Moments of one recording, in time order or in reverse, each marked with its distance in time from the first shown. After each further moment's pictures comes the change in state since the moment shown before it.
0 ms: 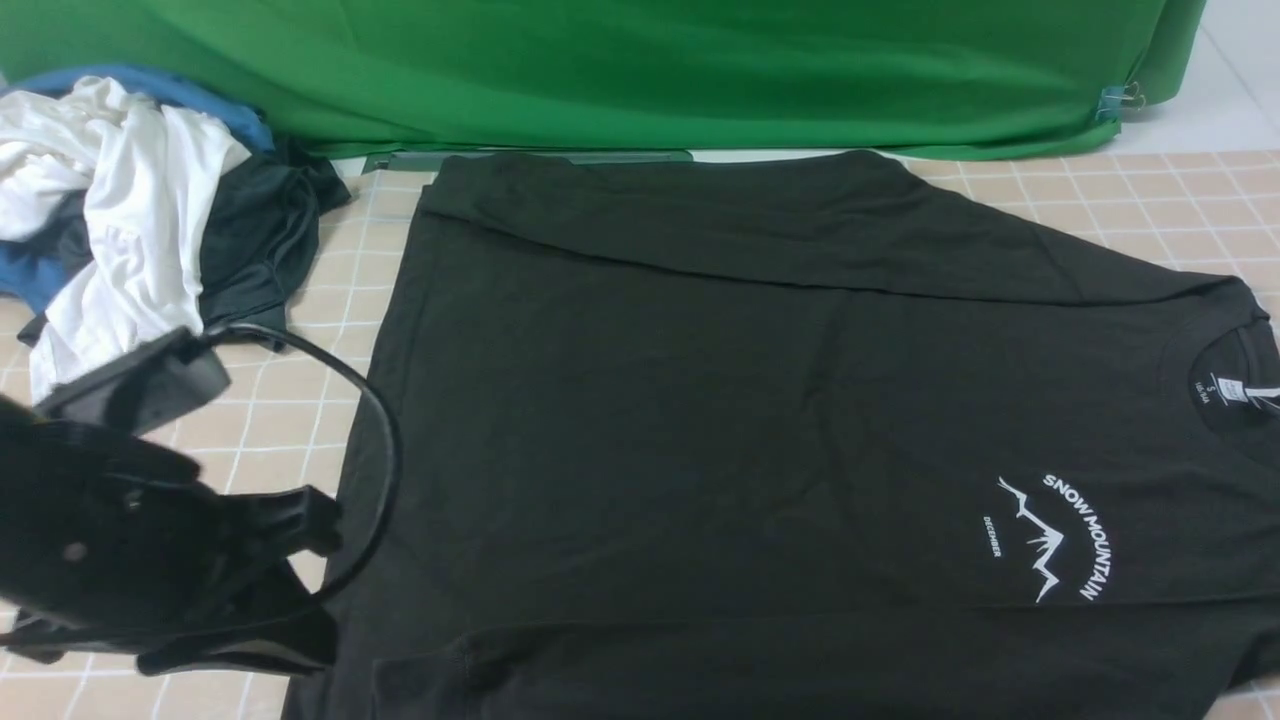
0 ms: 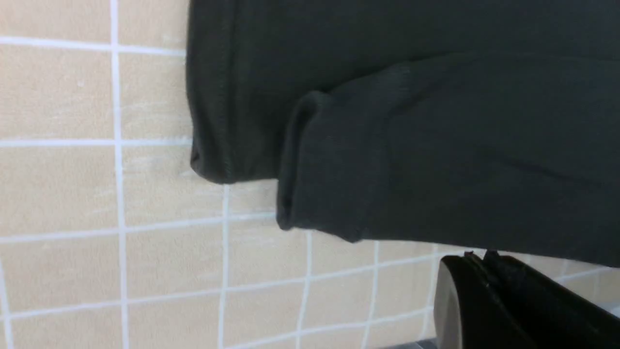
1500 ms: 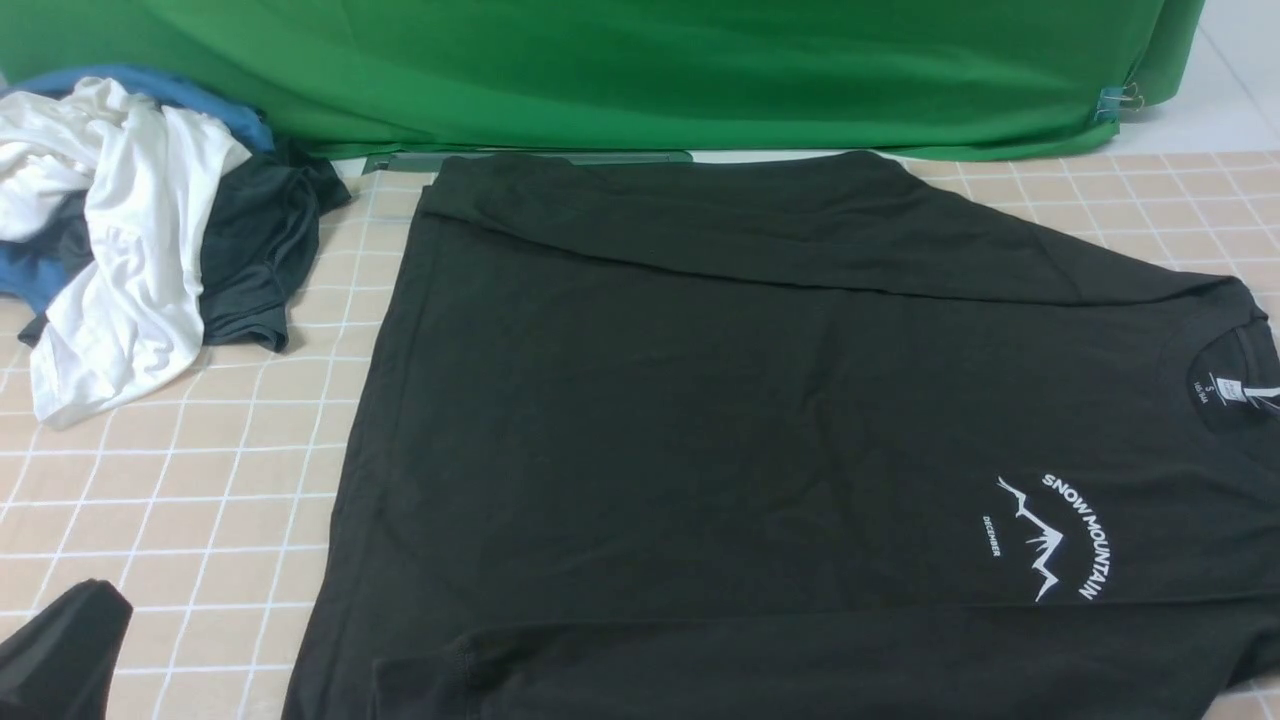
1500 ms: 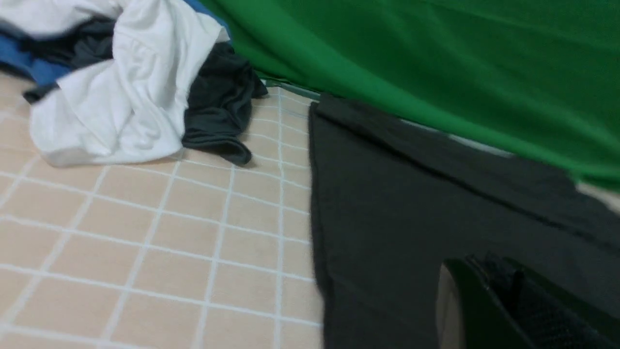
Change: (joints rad) right arm 0.000 -0.823 0.862 -0.063 -1.099 0.272; left arm 0.017 -1.163 0.799 0.209 -0.954 -0.153
